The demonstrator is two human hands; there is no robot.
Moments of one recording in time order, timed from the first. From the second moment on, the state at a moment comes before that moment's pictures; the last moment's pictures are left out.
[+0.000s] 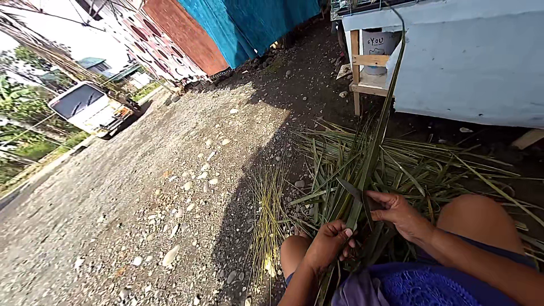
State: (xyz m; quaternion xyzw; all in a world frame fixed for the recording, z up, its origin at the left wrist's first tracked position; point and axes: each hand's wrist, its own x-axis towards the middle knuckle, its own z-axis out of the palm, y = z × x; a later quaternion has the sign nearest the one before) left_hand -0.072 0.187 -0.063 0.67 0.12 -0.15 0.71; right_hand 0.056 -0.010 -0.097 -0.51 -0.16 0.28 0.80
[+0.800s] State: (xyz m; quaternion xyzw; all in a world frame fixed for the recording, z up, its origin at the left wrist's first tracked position) left_hand -0.163 0.355 -0.092 0.81 0.31 -0.21 0.46; right_hand 0.201 -0.034 -0.079 -0.50 0.06 0.15 0.85
